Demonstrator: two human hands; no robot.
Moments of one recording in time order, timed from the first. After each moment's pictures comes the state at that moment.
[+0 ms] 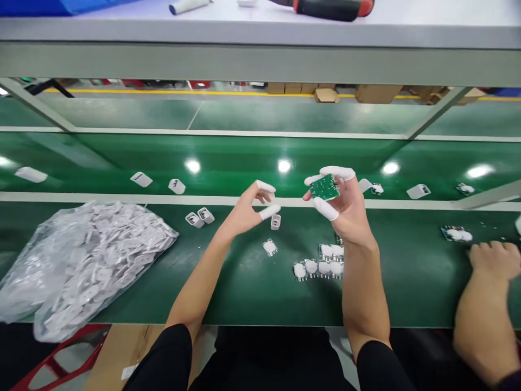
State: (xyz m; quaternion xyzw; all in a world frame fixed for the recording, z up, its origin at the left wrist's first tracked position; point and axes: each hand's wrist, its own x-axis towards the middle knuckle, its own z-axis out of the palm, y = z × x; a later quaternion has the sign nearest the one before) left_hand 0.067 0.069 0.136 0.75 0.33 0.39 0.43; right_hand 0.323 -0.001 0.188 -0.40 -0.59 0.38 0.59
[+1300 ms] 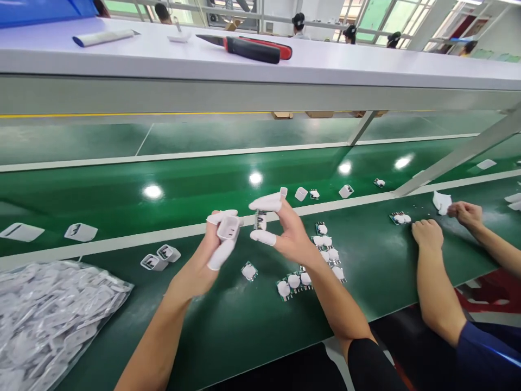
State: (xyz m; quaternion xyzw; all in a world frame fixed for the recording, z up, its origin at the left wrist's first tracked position) left_hand 0.035 0.040 0.152 0.75 0.30 0.36 0.47; right_hand 0.285 -0.002 0.180 -0.39 -0.67 0.29 0.56
